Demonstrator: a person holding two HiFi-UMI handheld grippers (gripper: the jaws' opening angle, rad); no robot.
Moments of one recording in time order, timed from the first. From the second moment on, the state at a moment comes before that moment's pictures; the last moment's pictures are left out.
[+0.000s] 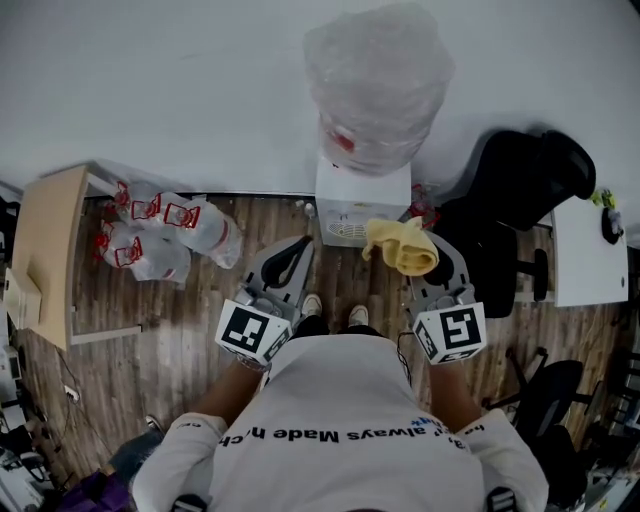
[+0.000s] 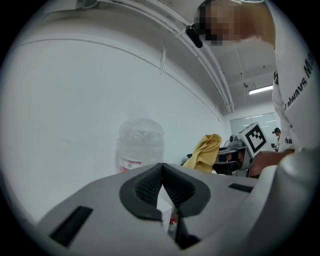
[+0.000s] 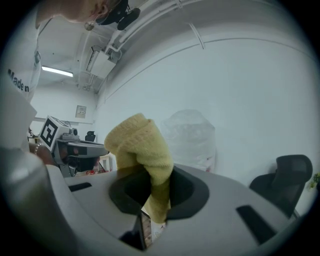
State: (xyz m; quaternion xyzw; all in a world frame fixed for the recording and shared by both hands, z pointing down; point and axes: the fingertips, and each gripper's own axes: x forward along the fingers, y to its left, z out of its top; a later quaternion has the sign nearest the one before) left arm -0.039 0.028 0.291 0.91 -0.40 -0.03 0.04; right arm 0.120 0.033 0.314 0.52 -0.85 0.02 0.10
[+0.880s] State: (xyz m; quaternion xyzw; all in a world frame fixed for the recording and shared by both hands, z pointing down) left arm -0.032 0.025 0.249 0.92 -0.38 -0.06 0.03; right arm 0.118 0.038 0.265 0.52 -0.85 0.00 0.07
